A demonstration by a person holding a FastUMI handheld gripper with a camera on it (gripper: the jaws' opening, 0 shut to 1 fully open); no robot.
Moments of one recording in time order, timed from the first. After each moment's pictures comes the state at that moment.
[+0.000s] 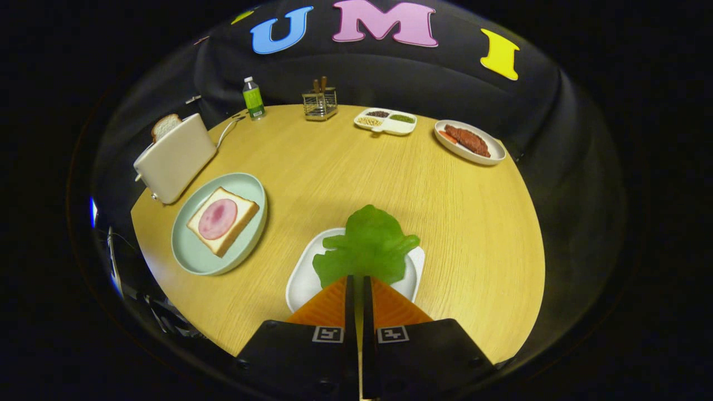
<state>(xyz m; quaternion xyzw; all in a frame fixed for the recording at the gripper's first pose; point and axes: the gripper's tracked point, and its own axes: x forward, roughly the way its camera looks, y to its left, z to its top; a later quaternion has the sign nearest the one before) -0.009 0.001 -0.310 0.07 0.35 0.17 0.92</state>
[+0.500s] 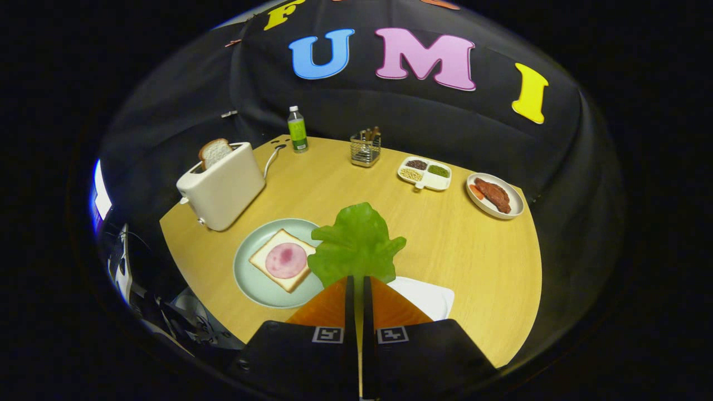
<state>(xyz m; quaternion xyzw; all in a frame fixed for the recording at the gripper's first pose) -0.016 0.076 -0.204 0.06 0.28 0.24 0.93</state>
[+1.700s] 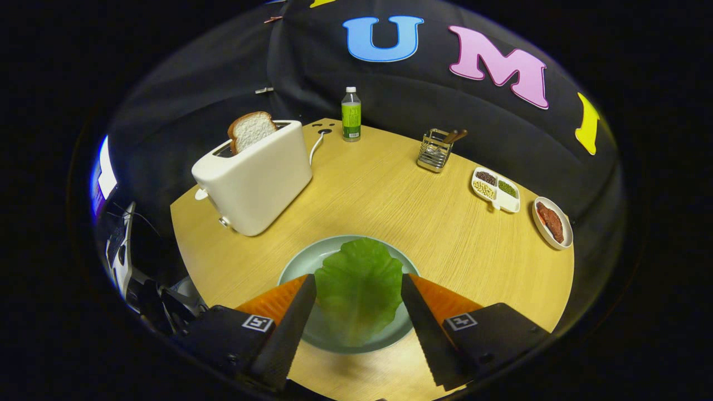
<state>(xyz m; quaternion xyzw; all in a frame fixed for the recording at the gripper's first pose) 0.006 0.214 -0.202 0.02 0.29 0.29 0.91</state>
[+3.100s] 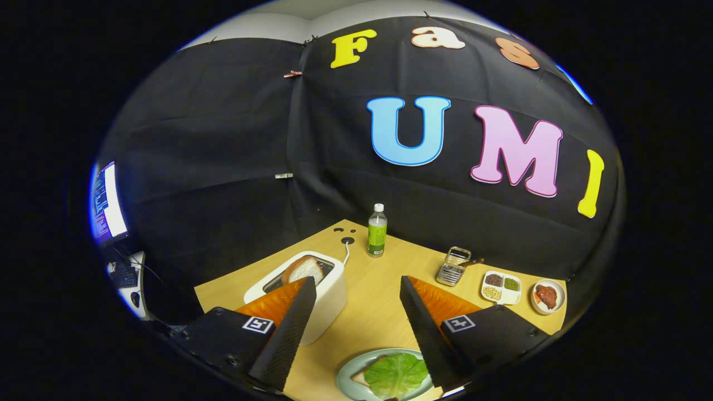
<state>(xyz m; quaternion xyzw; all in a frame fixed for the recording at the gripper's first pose) 0.046 0.300 0.012 0.08 0.09 0.30 0.95</state>
